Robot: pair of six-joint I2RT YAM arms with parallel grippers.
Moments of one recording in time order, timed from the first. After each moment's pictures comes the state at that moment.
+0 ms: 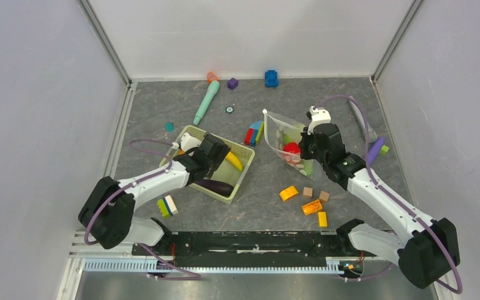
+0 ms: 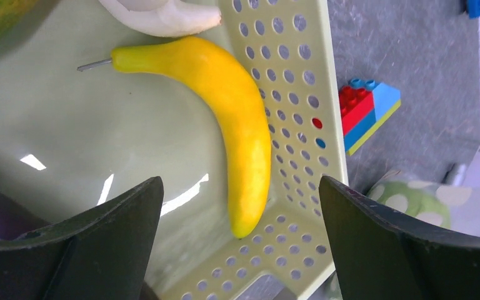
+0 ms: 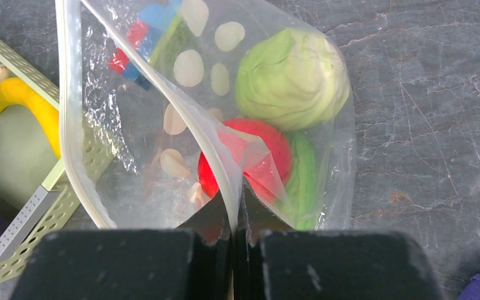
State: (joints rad) left arm -0.68 1.36 0.75 -0.28 -0.46 -1.44; right arm 0.48 1.07 0.76 -0.24 0.16 0.26
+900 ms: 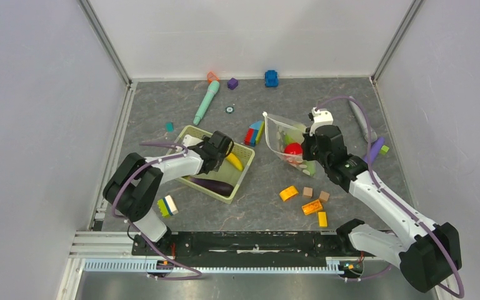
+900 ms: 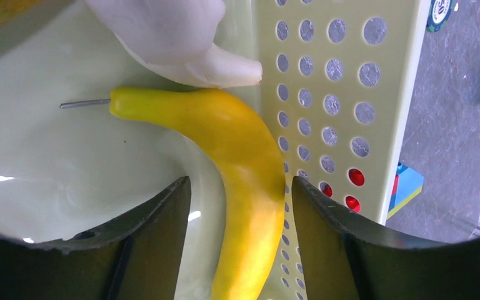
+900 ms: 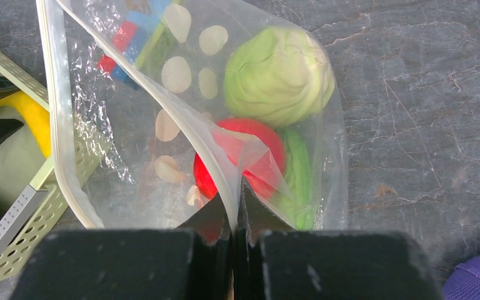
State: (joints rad) left arm -0.63 1.63 0.85 -0.23 -0.52 -1.67; right arm 0.48 1.04 0.75 -0.26 0.20 0.25
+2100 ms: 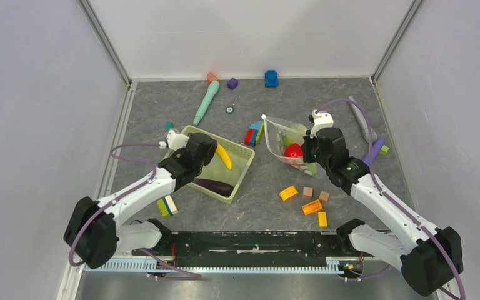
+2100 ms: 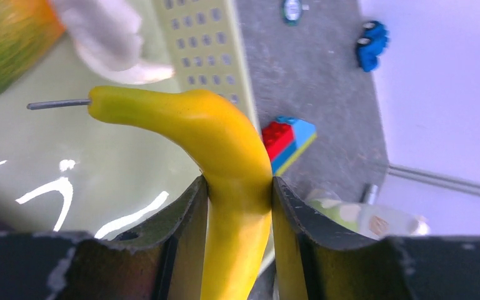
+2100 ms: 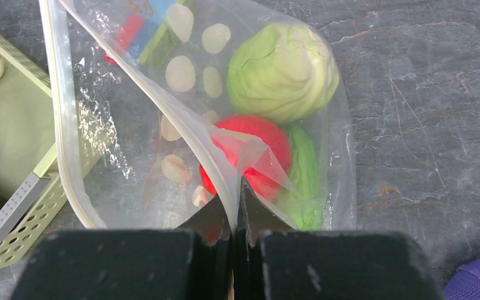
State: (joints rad) left arm -0.64 1.23 0.73 -0.25 -0.55 -1.54; right arm 0.48 1.01 0.72 -0.26 0.17 0.23
